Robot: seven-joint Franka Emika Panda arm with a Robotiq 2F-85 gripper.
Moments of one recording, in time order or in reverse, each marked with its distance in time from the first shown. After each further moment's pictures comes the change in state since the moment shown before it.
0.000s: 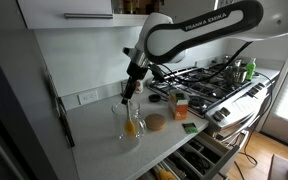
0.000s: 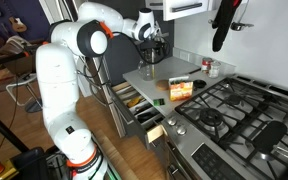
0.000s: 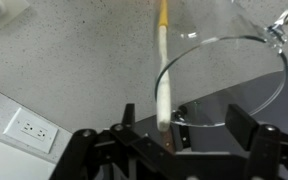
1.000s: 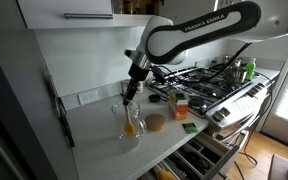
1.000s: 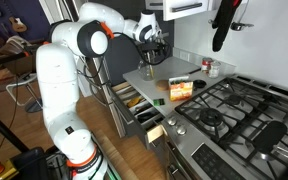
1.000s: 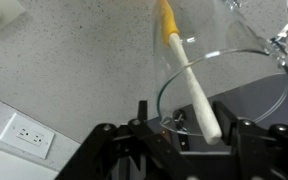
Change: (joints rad) arm -0.015 0.001 0.003 -0.015 0.031 -0.002 -0.037
